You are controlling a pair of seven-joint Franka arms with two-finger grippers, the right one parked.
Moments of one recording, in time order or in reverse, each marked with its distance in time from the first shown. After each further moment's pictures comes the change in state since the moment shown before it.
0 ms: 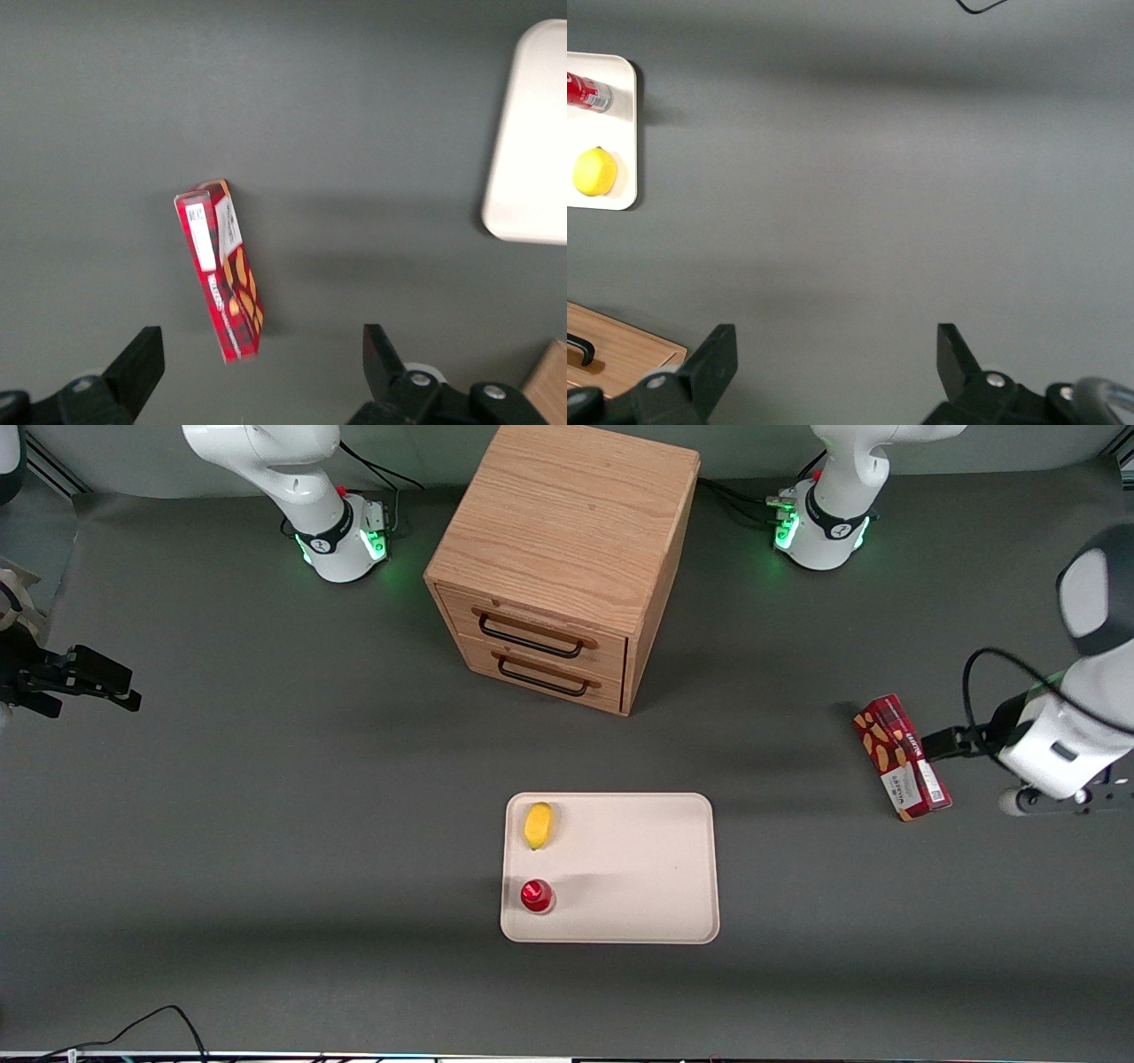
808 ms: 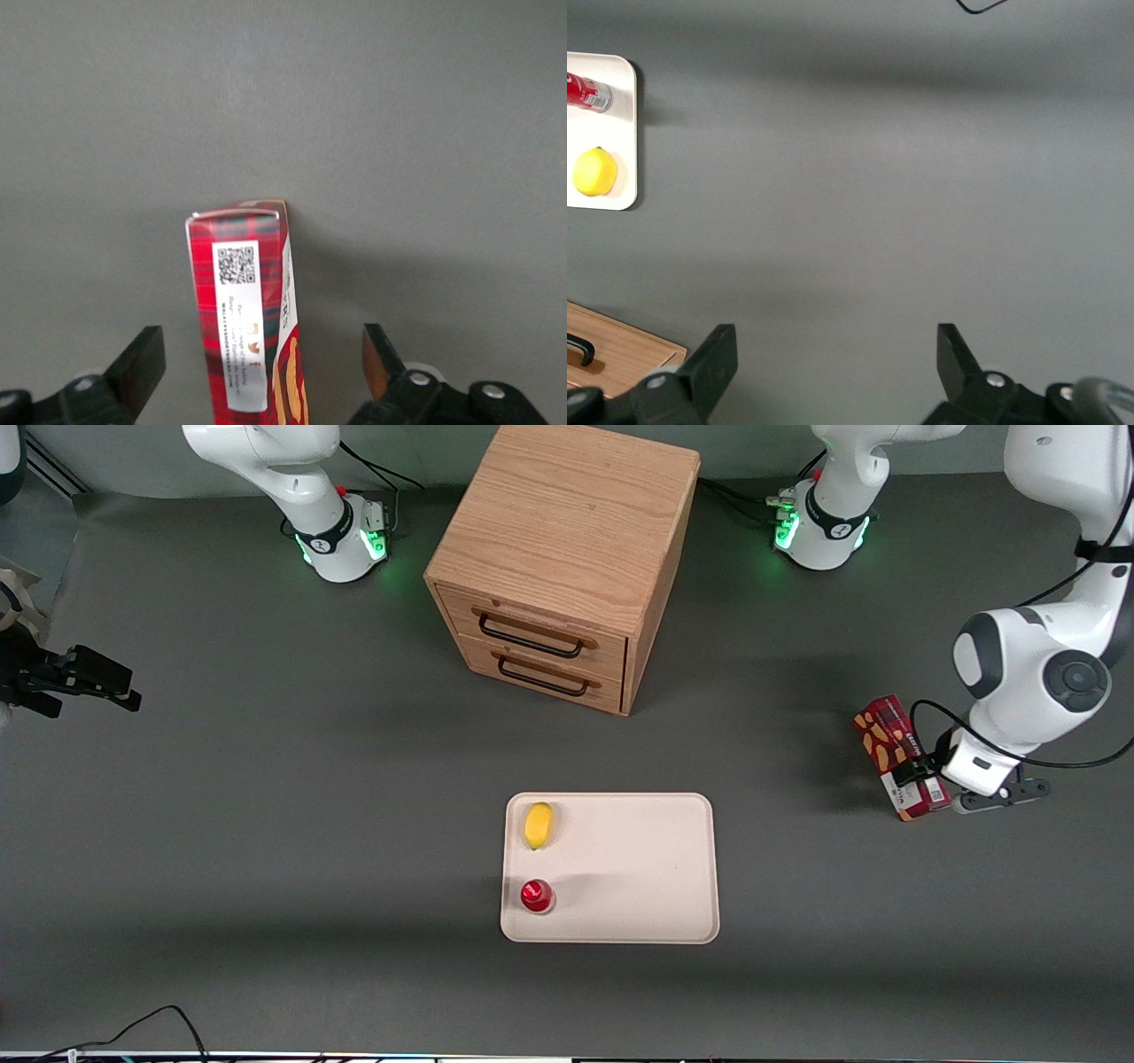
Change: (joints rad) arm 0.016 0.026 0.101 -0.580 -0.002 0.759 0.002
